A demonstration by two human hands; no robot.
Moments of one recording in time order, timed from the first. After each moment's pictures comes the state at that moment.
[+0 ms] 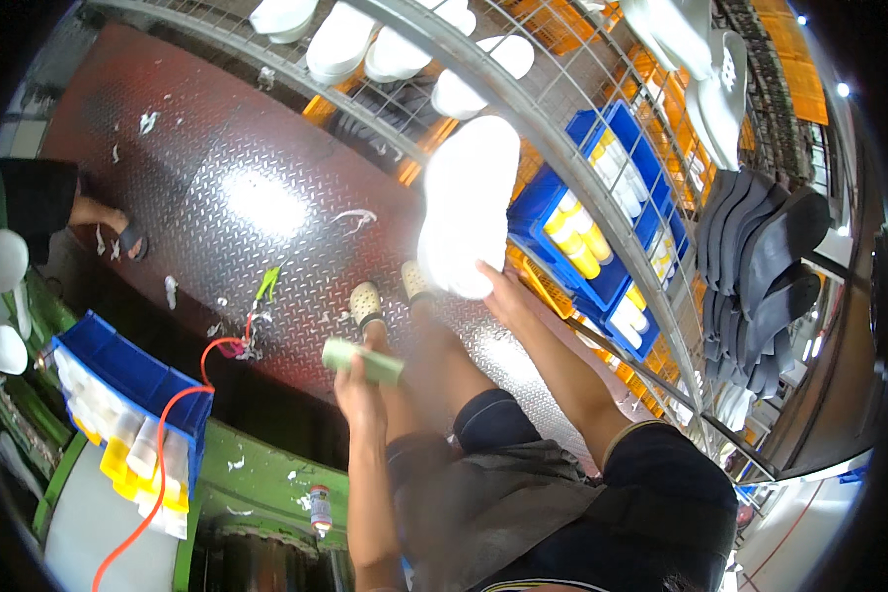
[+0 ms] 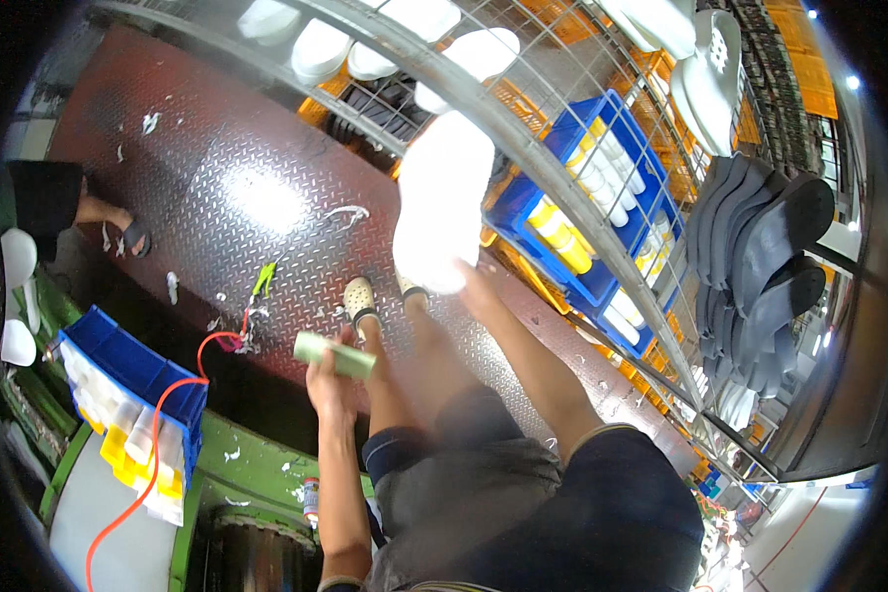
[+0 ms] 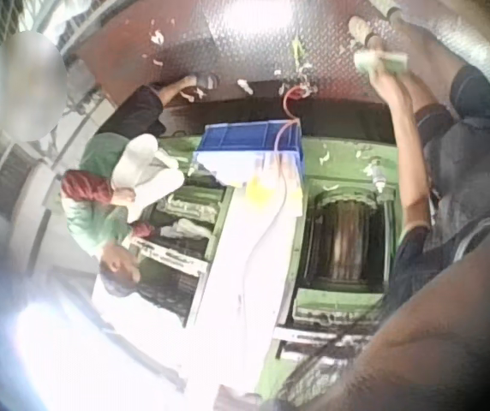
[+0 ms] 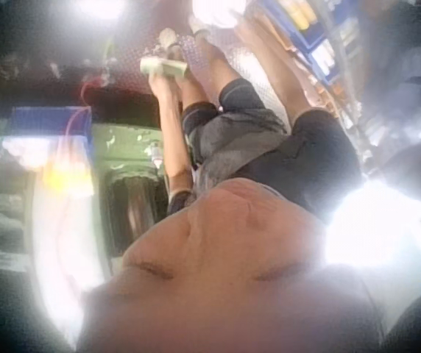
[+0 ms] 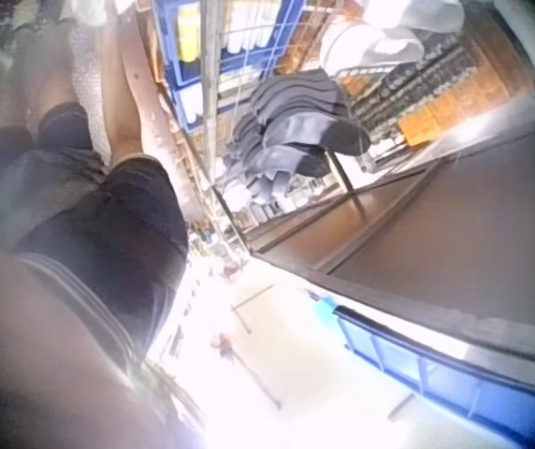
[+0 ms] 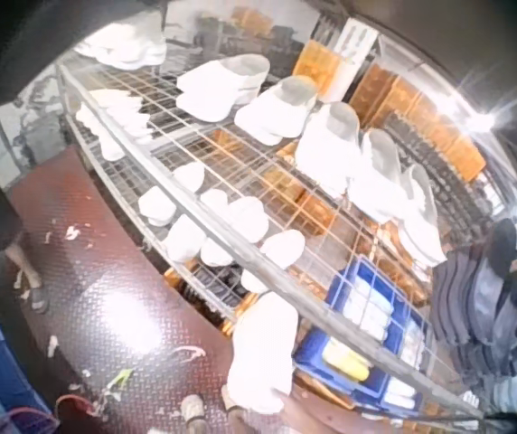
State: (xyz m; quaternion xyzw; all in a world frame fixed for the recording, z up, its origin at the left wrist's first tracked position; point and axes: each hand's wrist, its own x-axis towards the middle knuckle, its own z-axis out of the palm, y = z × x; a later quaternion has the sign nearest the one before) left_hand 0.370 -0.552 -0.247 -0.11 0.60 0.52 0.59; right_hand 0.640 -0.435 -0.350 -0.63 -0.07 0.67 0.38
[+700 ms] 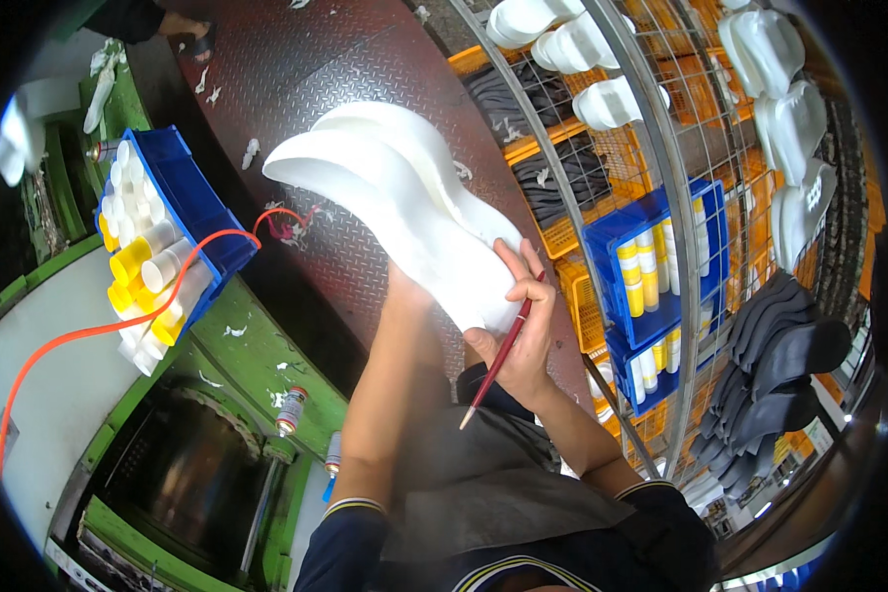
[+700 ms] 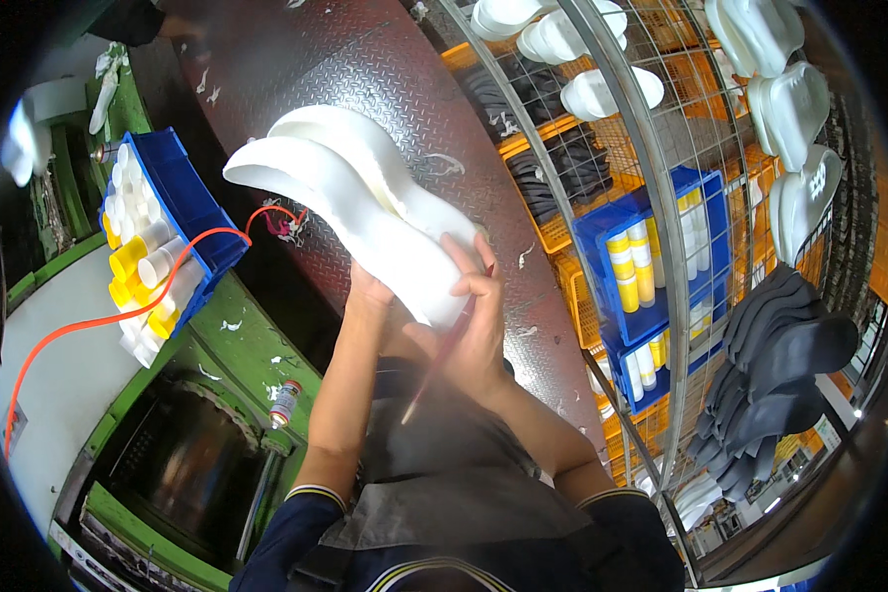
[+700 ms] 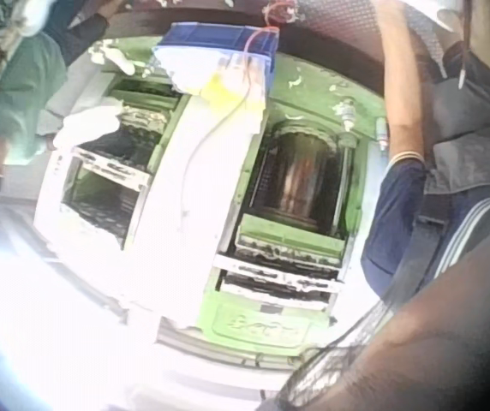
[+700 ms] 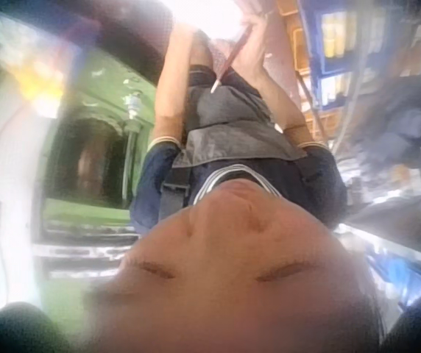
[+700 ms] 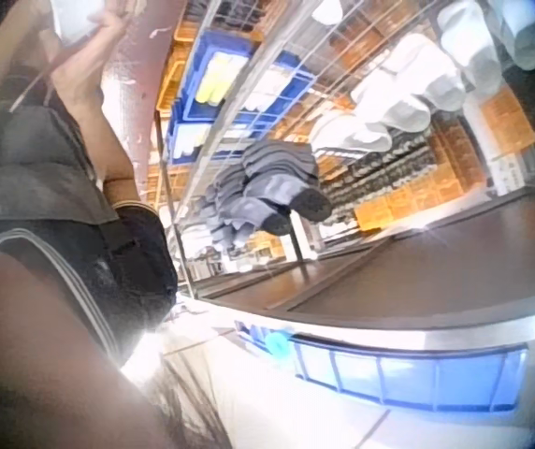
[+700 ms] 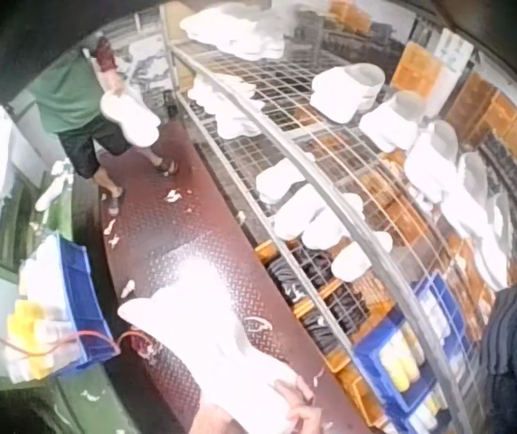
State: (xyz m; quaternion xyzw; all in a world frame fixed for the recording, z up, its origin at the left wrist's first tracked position) left_hand 0.341 -0.510 -0.242 -0.17 0.18 0.74 0.62; right_hand 0.479 -0.471 -0.096 -0.42 -0.72 0.46 0.30
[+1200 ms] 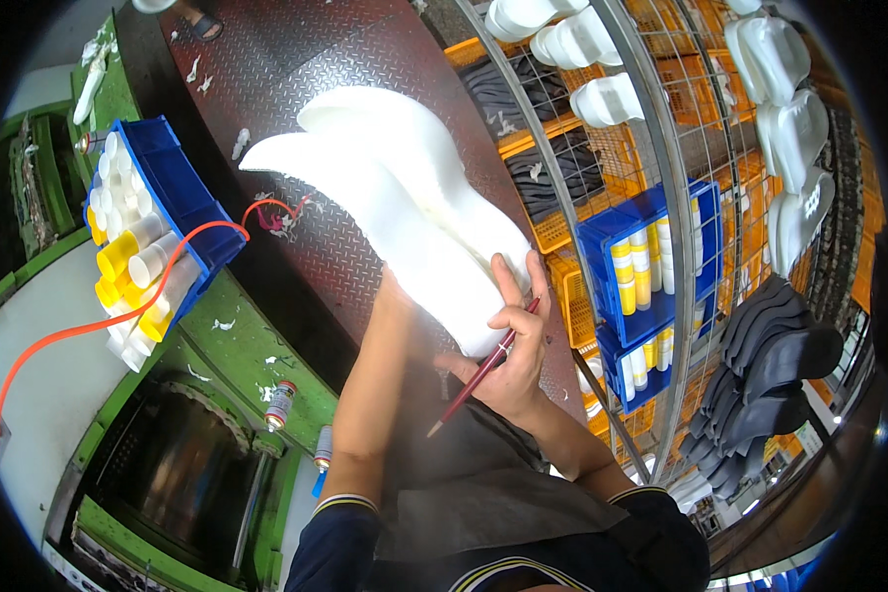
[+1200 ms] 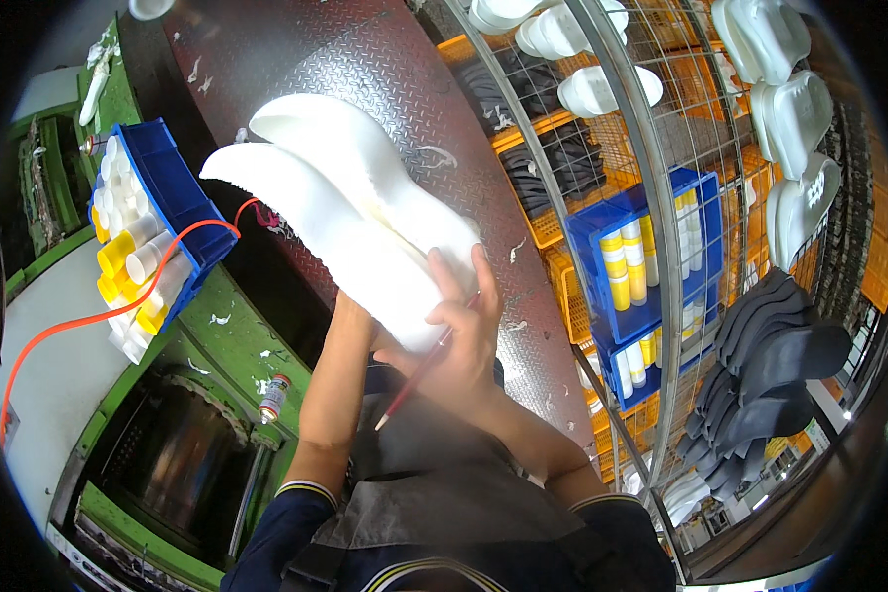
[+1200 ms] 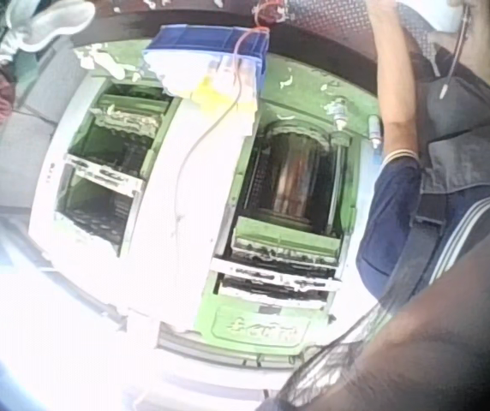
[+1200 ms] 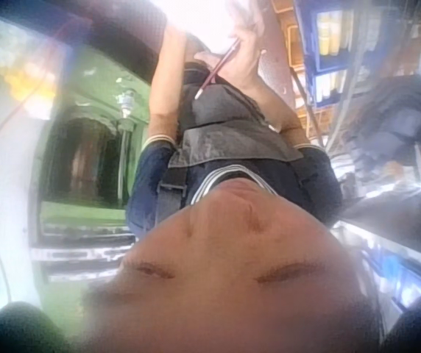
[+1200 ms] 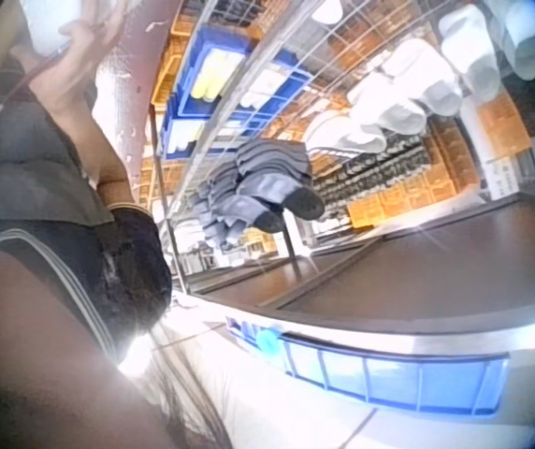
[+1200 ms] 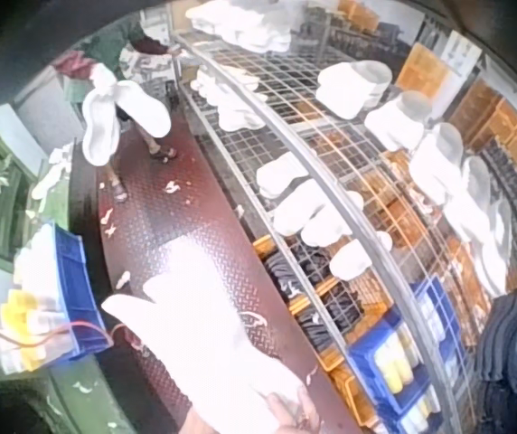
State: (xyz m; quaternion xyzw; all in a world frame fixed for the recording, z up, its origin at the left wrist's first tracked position) left_hand 0.355 -0.522 -0.301 -0.17 0.16 0.72 0.66; right_hand 0.477 -0.479 -0.081 -0.41 -0.79 0.36 0.29
